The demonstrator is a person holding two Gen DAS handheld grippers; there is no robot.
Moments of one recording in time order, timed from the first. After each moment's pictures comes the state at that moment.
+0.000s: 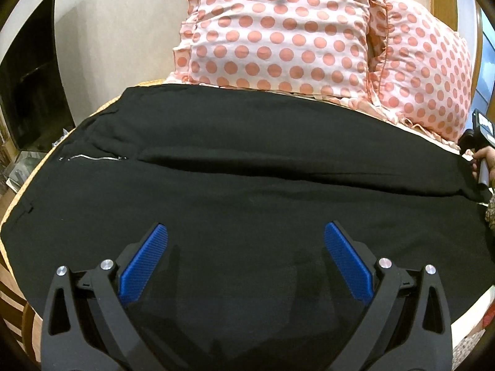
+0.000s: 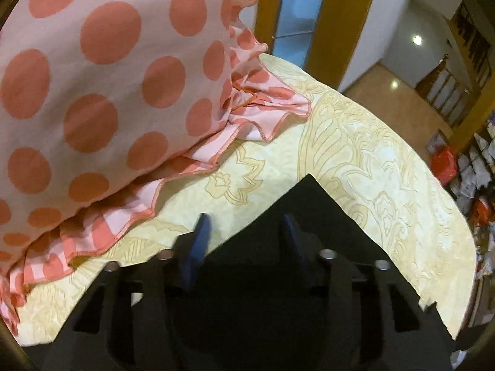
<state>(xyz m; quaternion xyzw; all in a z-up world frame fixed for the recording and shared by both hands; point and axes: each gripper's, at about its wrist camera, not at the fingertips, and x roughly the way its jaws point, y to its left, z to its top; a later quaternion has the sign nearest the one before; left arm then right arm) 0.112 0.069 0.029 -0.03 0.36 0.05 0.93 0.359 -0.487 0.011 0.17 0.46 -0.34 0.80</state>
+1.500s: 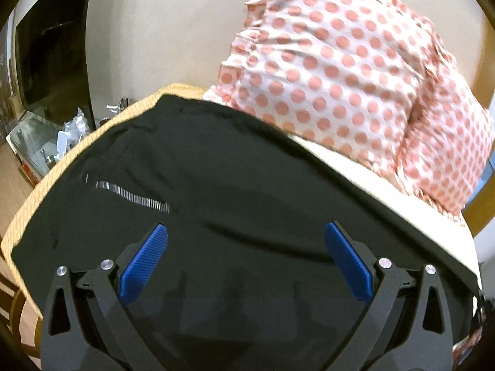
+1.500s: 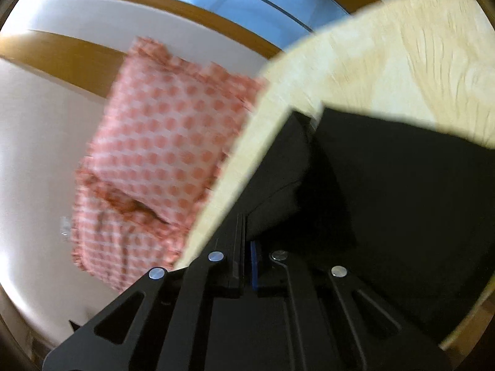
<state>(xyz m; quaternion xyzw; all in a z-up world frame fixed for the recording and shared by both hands) 0.161 0.165 0.092 -0.14 0.36 0.08 0.92 0.033 -0.521 -0.007 0.53 0.15 -0.03 0.83</state>
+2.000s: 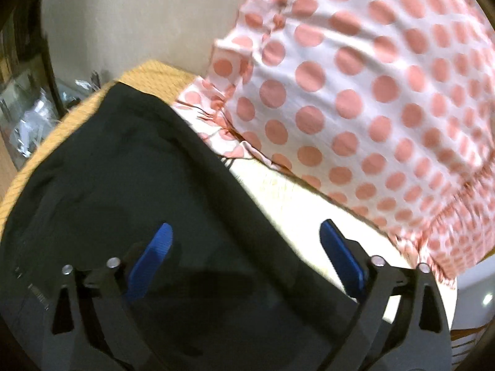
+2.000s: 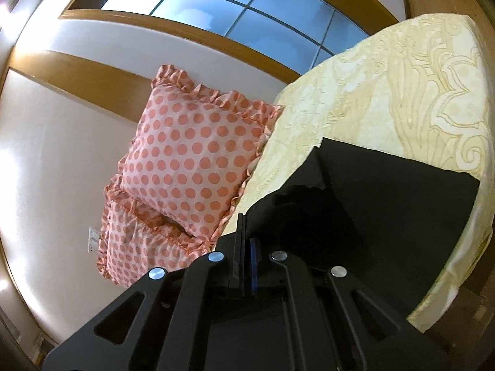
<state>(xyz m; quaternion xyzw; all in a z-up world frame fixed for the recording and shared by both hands) 0.370 0.212 0.068 -0.23 0.46 0.08 0.86 0.005 -0.536 -0.004 0.55 0.13 -0.02 0.83</state>
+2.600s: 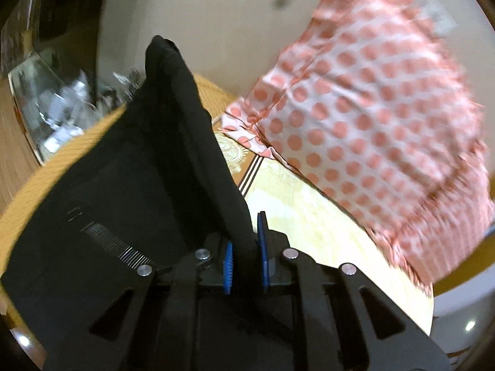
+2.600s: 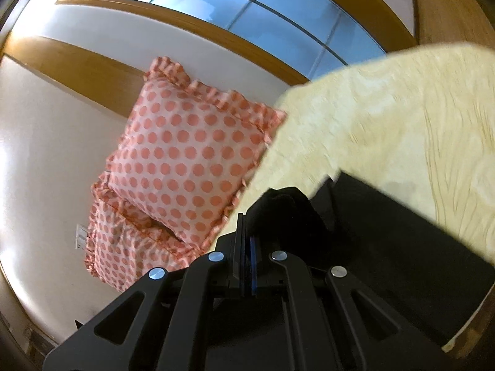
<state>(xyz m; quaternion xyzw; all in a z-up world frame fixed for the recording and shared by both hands) 0.190 0.241 0.126 -0.27 0.36 0.09 0.89 0.042 -0.563 0.020 0.51 0.14 -0.02 0.85</state>
